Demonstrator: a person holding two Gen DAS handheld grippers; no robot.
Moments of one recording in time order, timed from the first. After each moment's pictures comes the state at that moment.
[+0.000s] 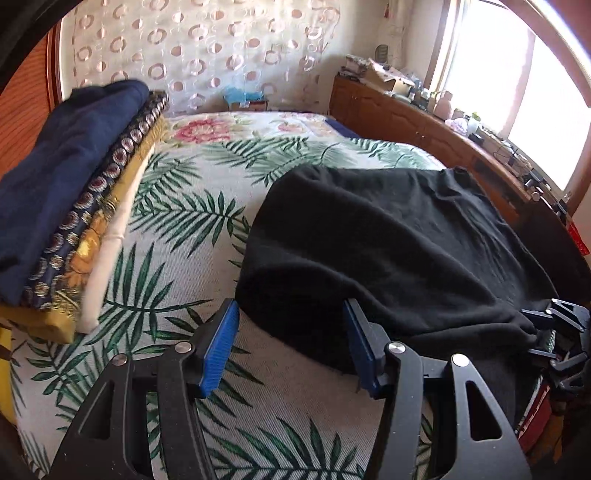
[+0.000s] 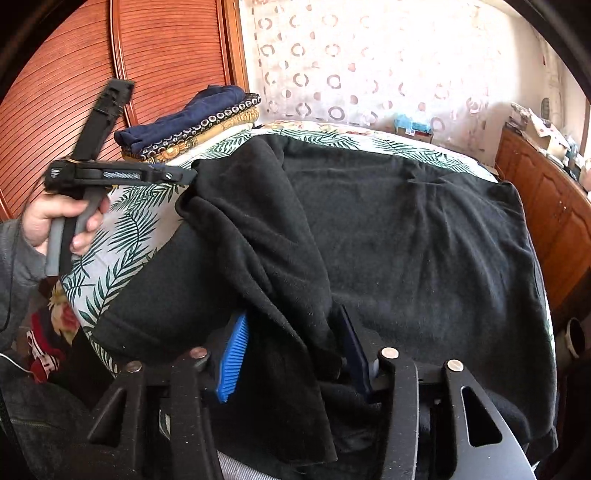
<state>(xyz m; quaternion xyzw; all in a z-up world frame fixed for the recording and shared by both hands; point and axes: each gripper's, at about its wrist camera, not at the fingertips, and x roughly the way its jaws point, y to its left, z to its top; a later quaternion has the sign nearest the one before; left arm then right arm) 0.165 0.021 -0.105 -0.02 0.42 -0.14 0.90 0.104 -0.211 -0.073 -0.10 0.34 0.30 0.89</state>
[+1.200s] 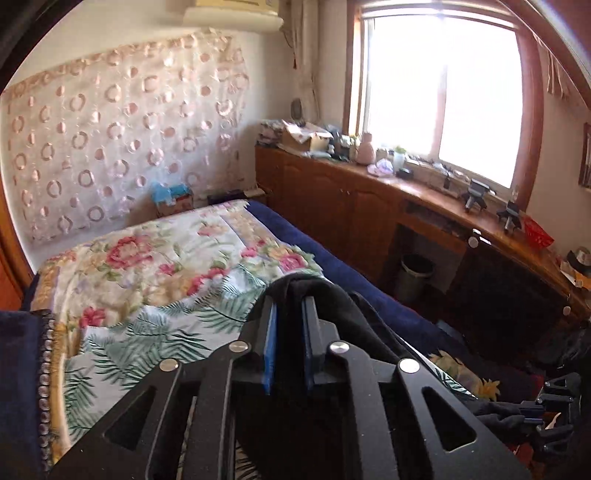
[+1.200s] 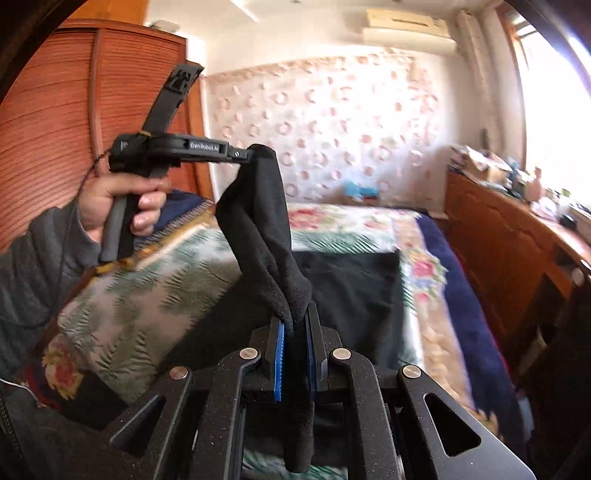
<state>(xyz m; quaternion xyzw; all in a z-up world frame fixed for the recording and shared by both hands) 0.218 -0.154 0.051 0.04 0.29 -0.26 0.92 0.010 -0.333 -0.008 -0.02 0.22 0.23 0.95</state>
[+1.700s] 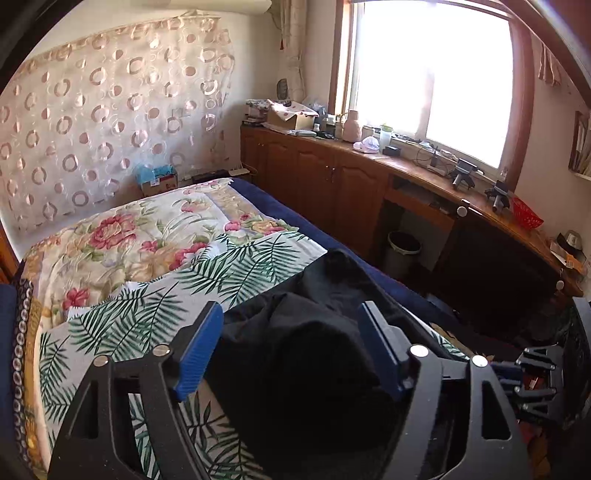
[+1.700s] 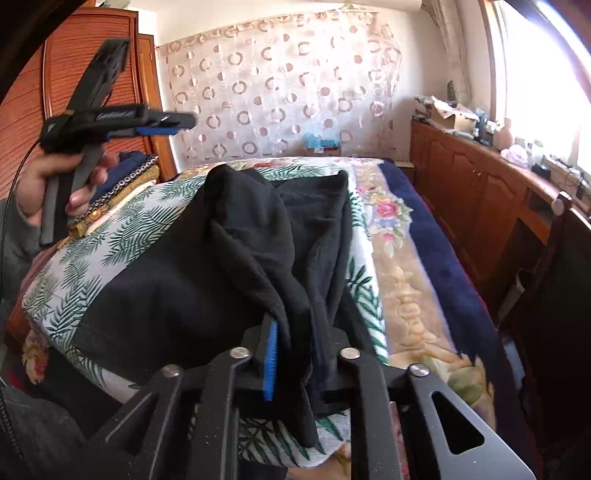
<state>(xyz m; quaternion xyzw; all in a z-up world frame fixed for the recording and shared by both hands) 0.192 -0.149 0.018 0.05 0.31 -0.27 0.91 0.016 -0.358 -0.050 -0.02 0.30 0.16 0.94</state>
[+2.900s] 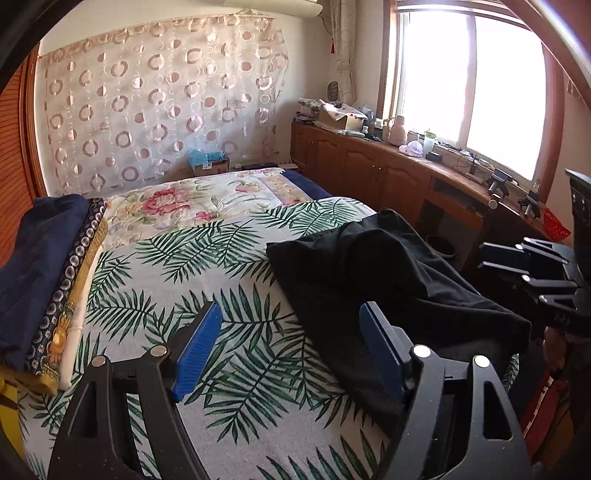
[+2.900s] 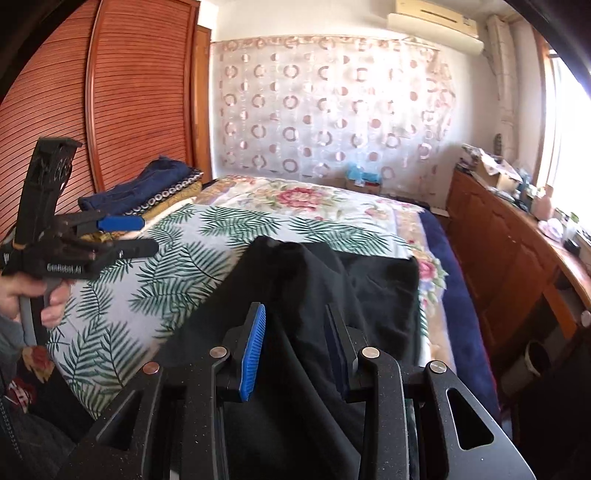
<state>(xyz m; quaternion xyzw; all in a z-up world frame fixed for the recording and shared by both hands) 0.126 -0.068 -0.028 0.02 0.31 -0.19 0.93 0.073 -0.278 -0.023 -0.09 0.25 0.24 0.93</state>
